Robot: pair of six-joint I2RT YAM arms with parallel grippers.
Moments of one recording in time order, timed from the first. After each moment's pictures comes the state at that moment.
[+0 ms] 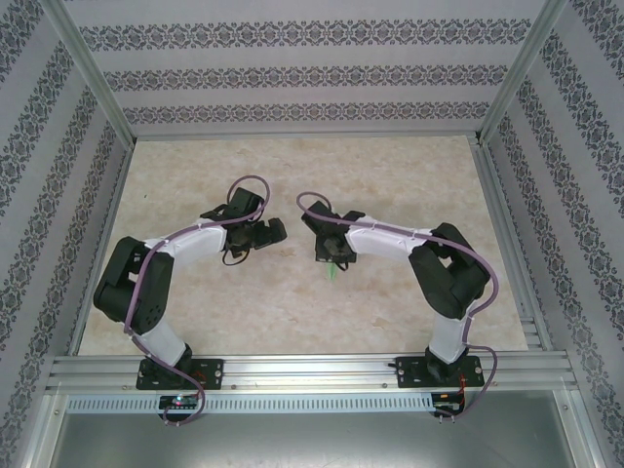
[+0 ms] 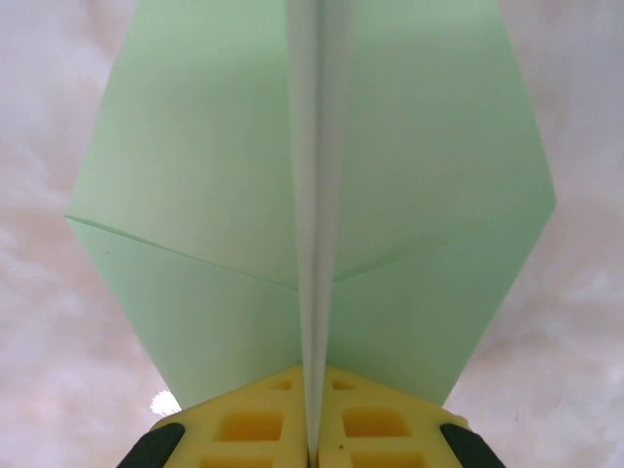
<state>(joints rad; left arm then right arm) -0.42 1.66 0.98 -0.39 0.11 -0.76 0.73 1.85 1.22 -0.65 0.19 0.77</state>
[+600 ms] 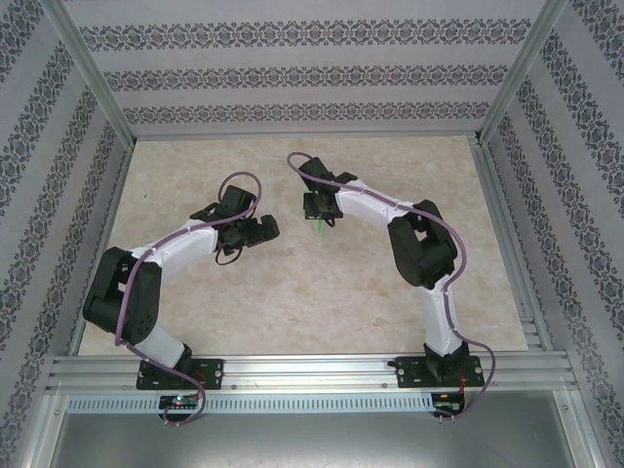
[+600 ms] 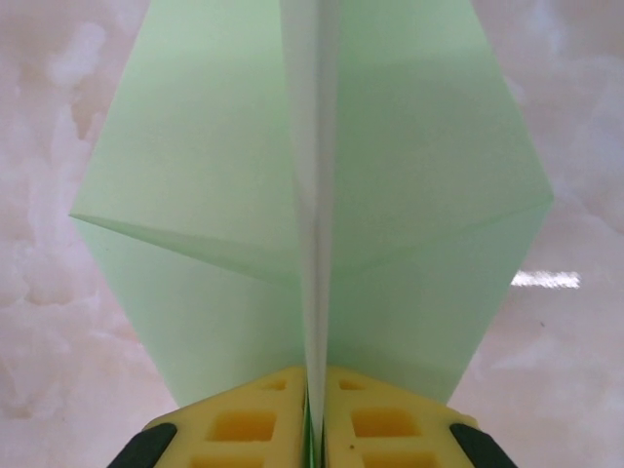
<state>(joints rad) -0.40 1.58 0.97 -0.44 0.08 -0.73 0.61 2.16 1.67 -0.65 0.13 0.53</state>
